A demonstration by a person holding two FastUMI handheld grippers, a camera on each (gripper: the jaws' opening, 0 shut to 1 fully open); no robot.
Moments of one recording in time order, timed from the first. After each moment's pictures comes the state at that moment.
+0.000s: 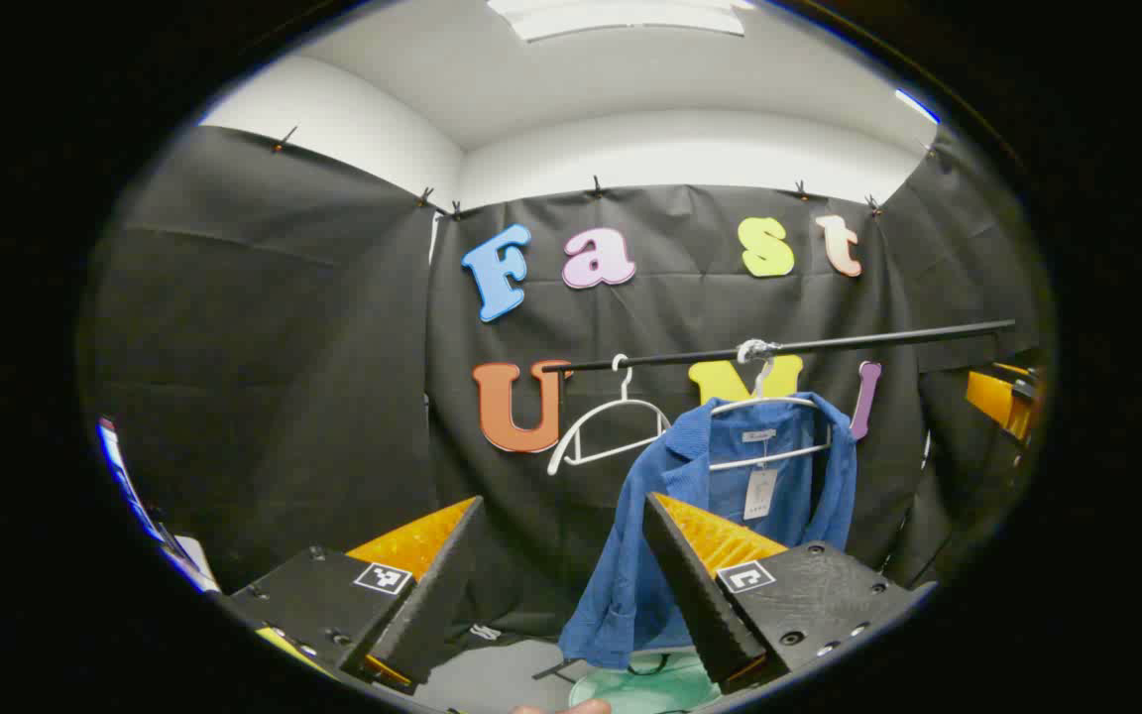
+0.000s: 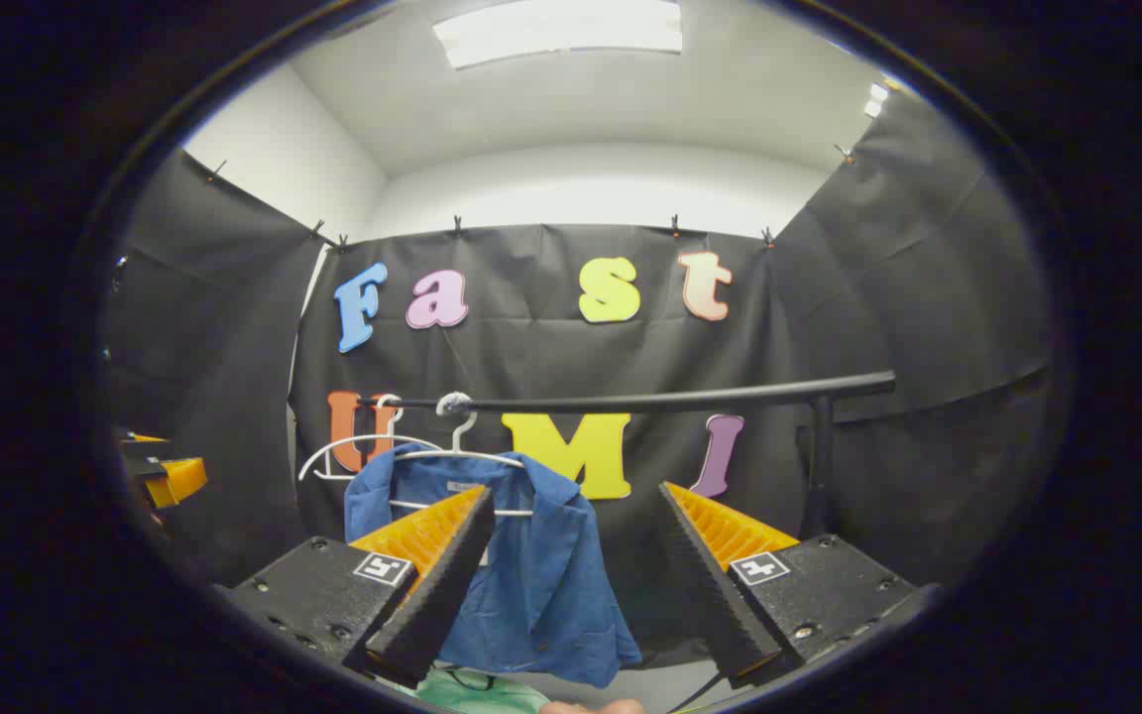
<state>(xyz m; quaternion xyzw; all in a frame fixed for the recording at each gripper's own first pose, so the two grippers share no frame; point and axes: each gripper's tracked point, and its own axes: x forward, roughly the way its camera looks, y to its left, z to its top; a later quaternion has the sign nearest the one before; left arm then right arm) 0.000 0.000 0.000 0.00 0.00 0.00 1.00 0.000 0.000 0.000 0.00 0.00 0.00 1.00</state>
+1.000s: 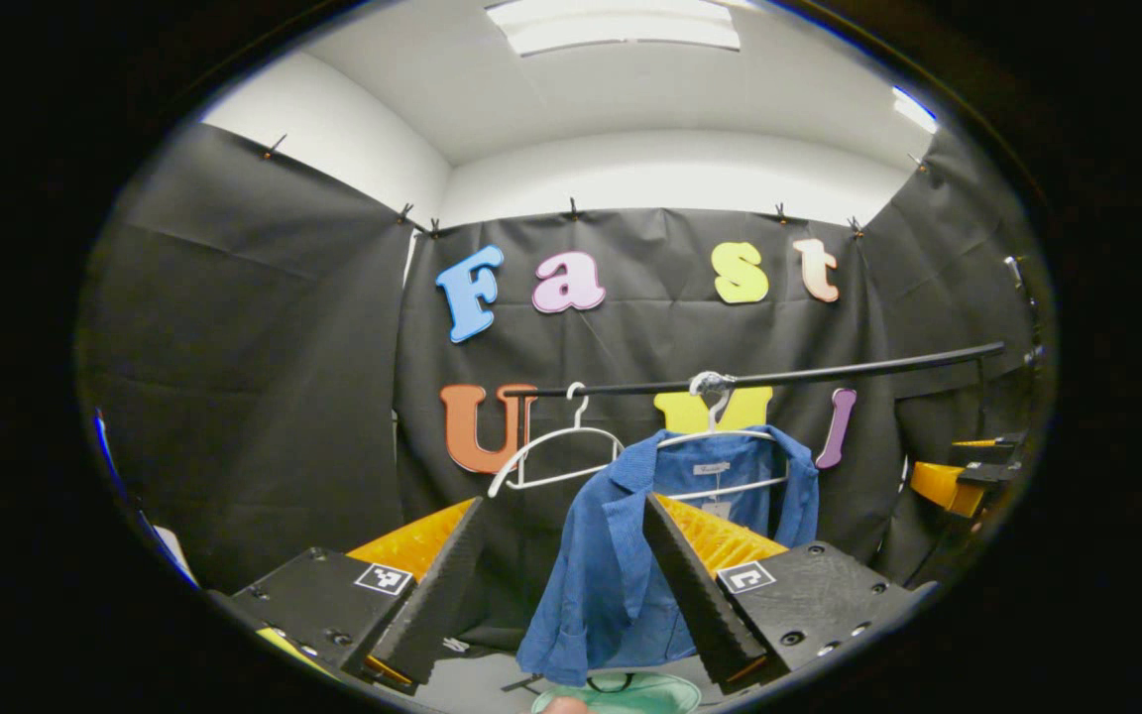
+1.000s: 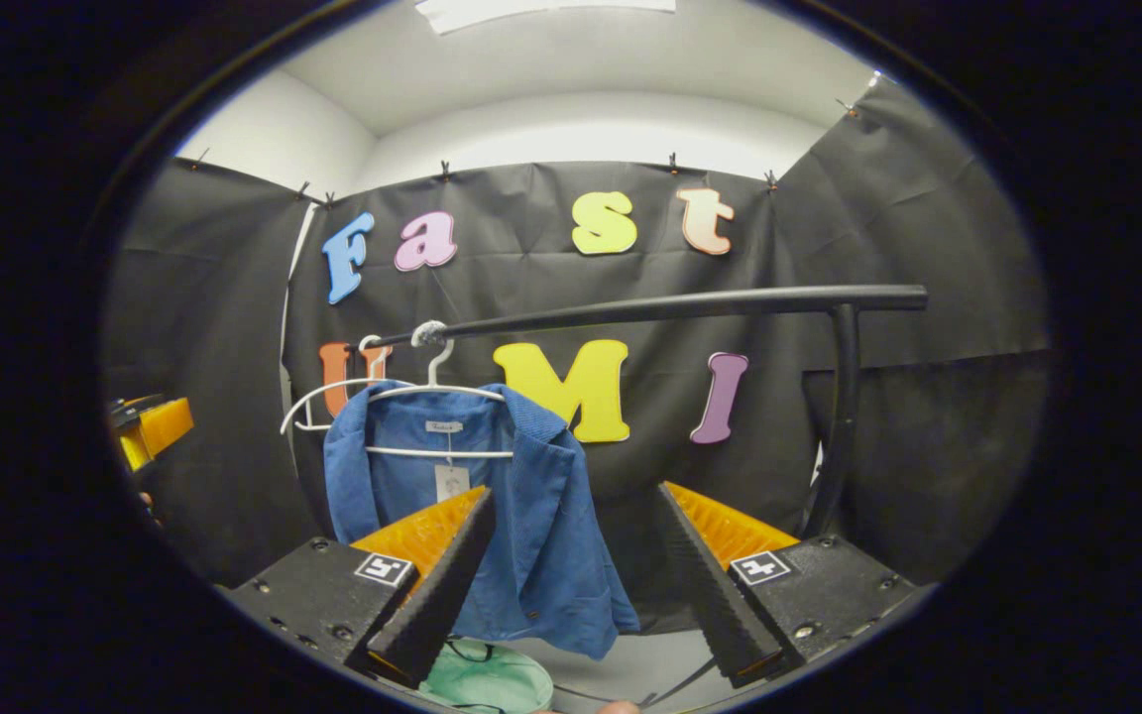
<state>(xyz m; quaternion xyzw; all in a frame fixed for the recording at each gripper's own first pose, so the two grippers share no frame) 0.016 -0.057 0.014 -0.03 -0.03 -0.04 1.00 0.024 -0.034 -0.044 0.00 0.08 0.00 1.00</state>
